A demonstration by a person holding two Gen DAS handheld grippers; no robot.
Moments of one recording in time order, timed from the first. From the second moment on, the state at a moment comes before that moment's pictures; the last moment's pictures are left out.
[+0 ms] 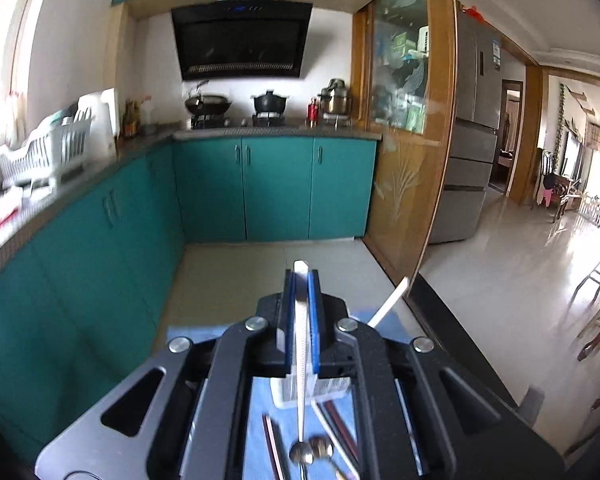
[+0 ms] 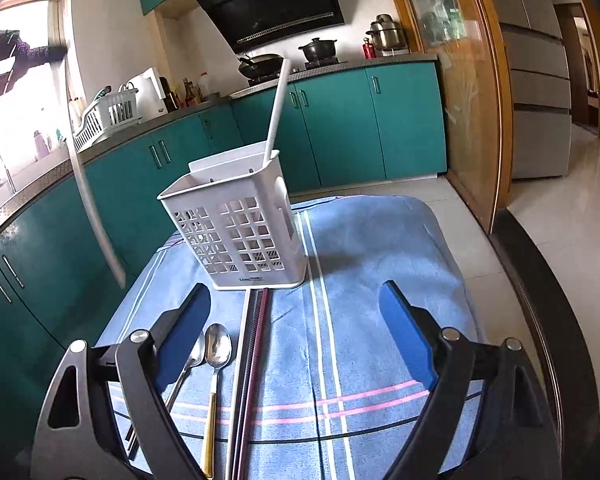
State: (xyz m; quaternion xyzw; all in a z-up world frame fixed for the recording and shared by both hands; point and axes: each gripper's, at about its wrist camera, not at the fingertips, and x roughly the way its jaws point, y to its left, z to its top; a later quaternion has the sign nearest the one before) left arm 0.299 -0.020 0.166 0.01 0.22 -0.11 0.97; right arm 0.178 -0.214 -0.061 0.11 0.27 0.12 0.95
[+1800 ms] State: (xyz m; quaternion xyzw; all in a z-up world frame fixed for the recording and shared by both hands) left arm 0.225 0.033 -0.055 -0.02 0.28 -0.01 0.96; right arm 0.163 -0.186 -0.067 0.04 0.29 0.12 0.95
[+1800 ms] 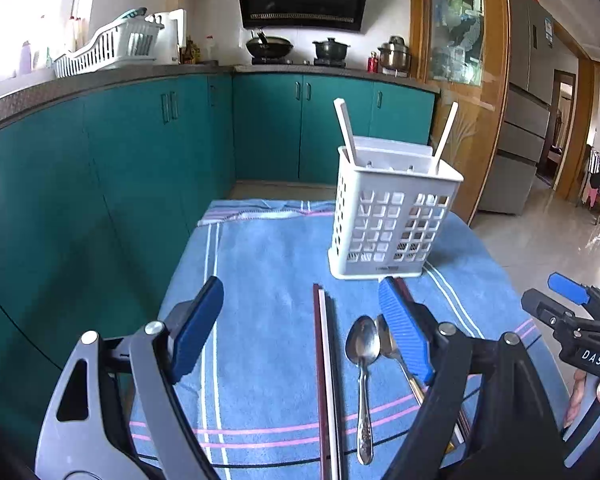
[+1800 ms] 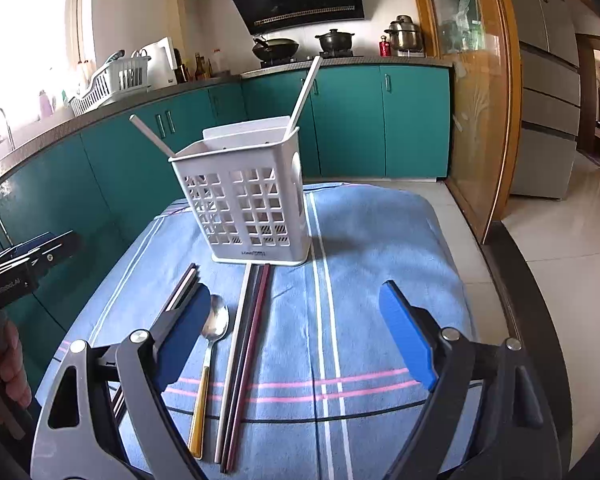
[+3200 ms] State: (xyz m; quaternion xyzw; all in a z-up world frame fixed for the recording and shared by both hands) left arm 0.311 0.043 -0.094 -0.03 0.39 -0.03 0.92; right arm 0.172 -0.189 -0.073 0.05 0.31 0.13 0.94
